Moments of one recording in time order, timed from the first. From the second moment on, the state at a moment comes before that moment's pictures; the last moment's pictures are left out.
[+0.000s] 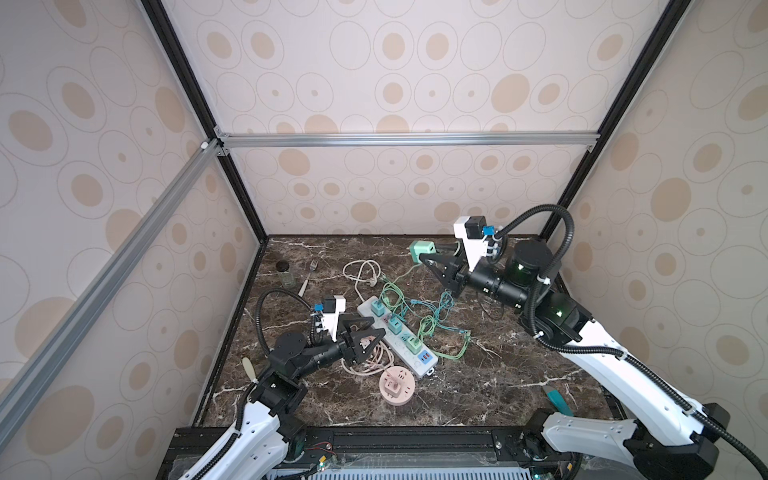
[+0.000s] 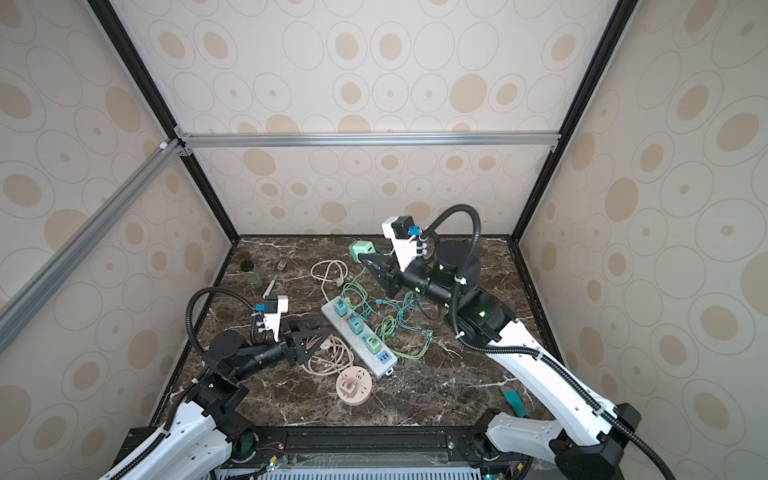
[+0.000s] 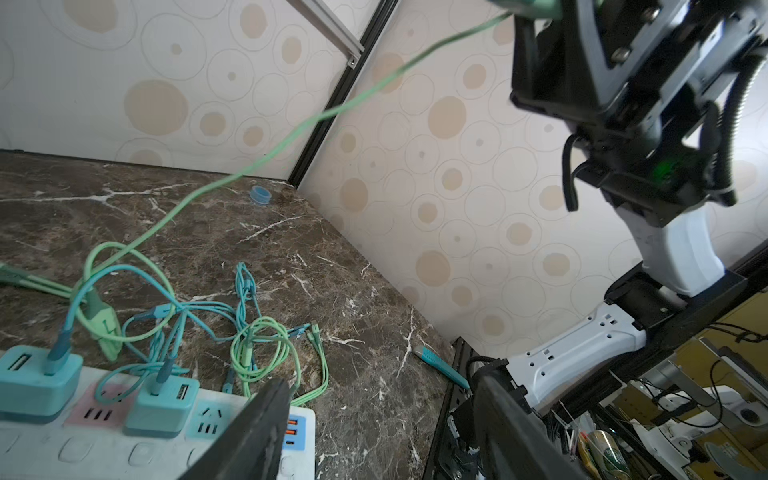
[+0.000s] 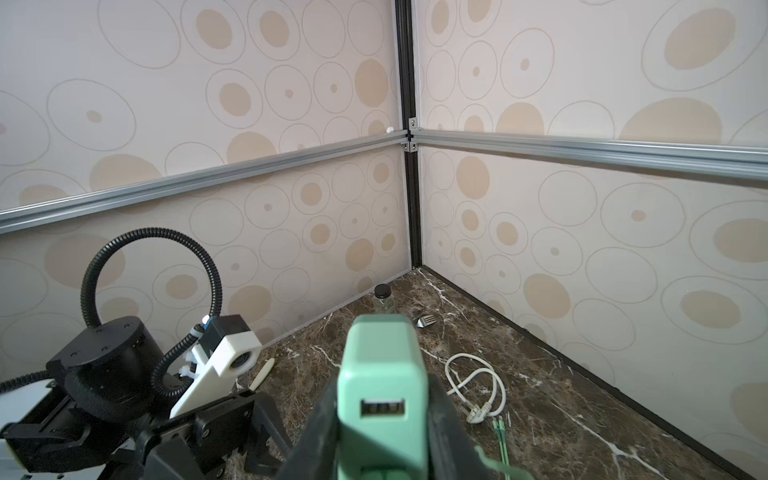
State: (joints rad) left arm -0.50 0.60 0.37 0.26 0.56 -0.61; right arm 0.71 1.18 1.38 -0.20 -0.27 0.06
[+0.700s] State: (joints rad) left arm -0.50 0.58 0.30 0.08 0.50 -0.61; right arm 0.61 1.39 2.03 -0.58 -0.22 -0.20
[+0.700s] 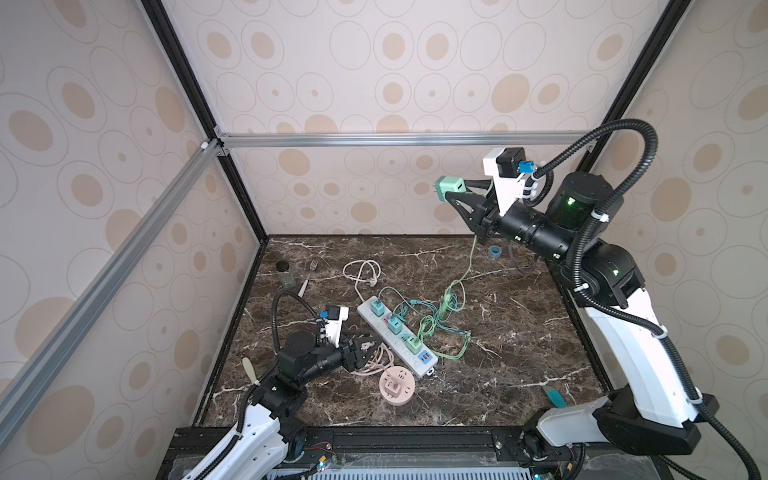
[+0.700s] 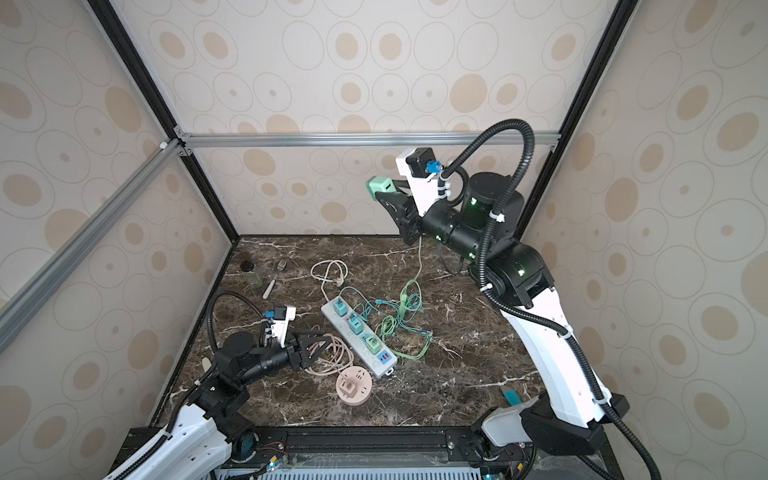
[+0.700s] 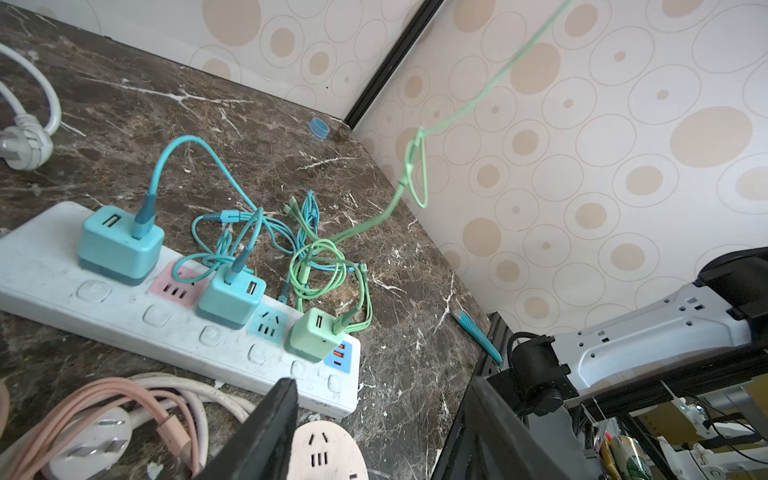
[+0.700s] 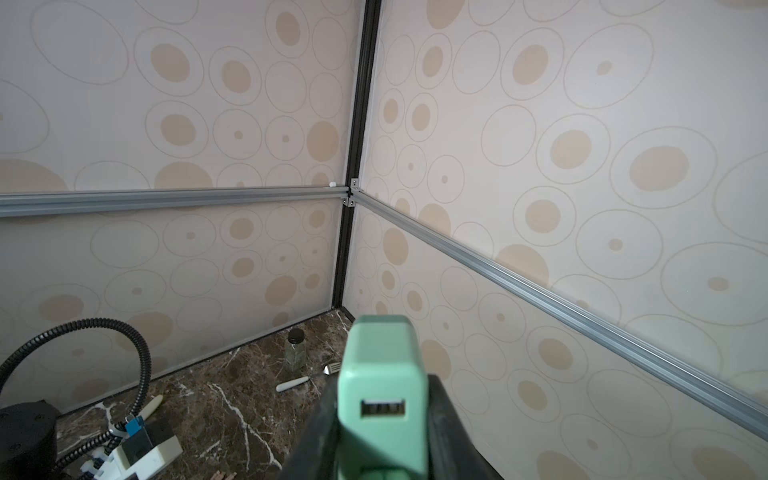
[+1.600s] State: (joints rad) left arm -0.50 0.57 0.37 -0.28 0.46 -0.65; right arm 0.62 0.90 1.20 -0.70 -0.11 -0.03
